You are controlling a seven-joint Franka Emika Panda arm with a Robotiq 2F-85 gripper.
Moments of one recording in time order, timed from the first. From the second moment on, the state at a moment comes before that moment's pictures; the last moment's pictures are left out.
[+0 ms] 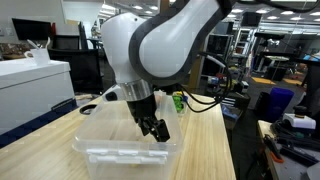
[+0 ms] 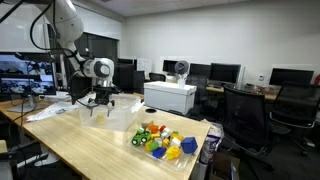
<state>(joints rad) 0.09 0.48 0.17 -2.03 -0.19 2.21 -0.72</state>
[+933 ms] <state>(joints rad) 0.12 0.64 0.20 -1.86 -0.22 2.16 -0.82</state>
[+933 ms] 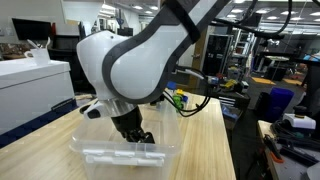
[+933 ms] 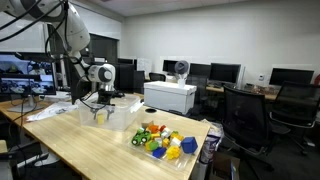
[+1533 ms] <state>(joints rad) 0.12 0.65 0.20 -1.83 -0.22 2.16 -0.82</state>
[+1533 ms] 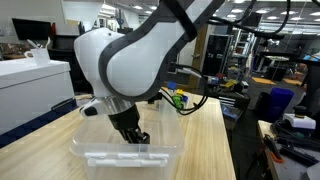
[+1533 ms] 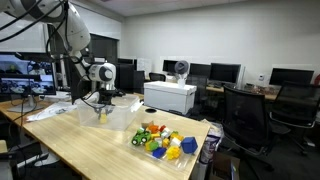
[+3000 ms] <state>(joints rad) -0.08 0.02 0.00 -2.31 0.33 2.38 -0.63</state>
